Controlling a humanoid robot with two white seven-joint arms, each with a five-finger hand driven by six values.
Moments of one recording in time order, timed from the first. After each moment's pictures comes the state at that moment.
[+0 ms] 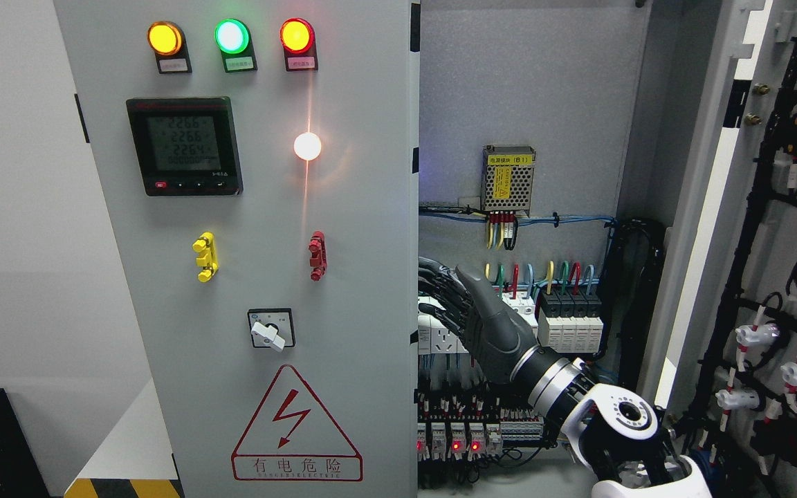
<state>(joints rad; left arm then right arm) 0.00 -0.11 0.00 0.09 0.06 -0.15 0.14 -0.73 0.00 0.13 -1.47 -0.30 0.35 0.52</state>
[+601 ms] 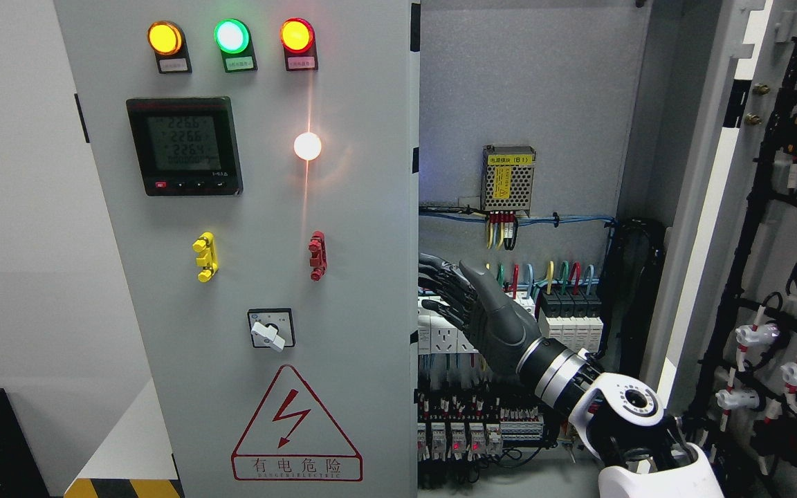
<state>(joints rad) 0.00 -0.11 0.00 0.09 0.06 -0.15 0.14 -0.77 -0.03 0.12 -1.42 -0.30 0.35 0.55</state>
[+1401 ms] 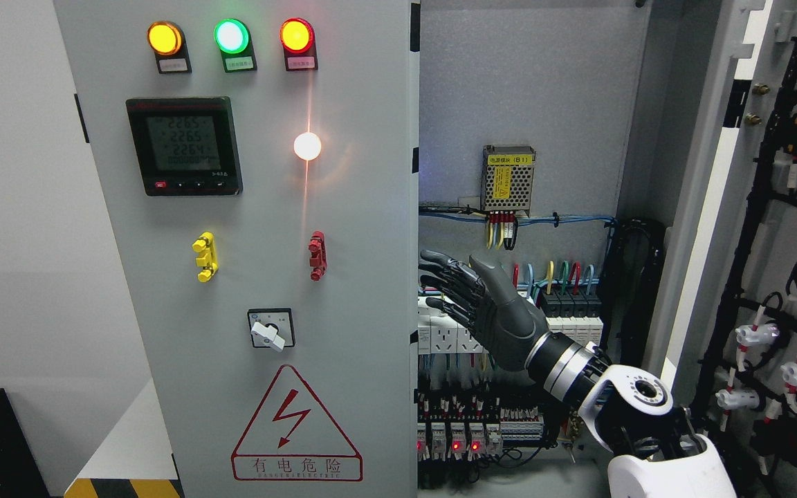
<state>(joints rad) 0.00 -0.11 0.00 0.09 0.06 -0.15 0.14 -0.79 -0.05 0.12 -1.39 -0.36 0.36 0.58</state>
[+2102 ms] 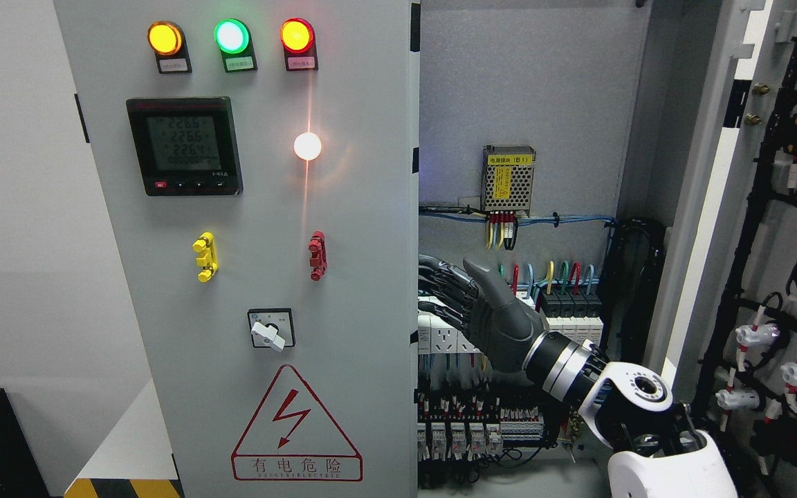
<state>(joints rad) 0.00 -0.11 0.00 0.09 0.06 -0.15 0.14 -0.80 -0.05 0.12 -1.38 -0.36 0.36 0.65</state>
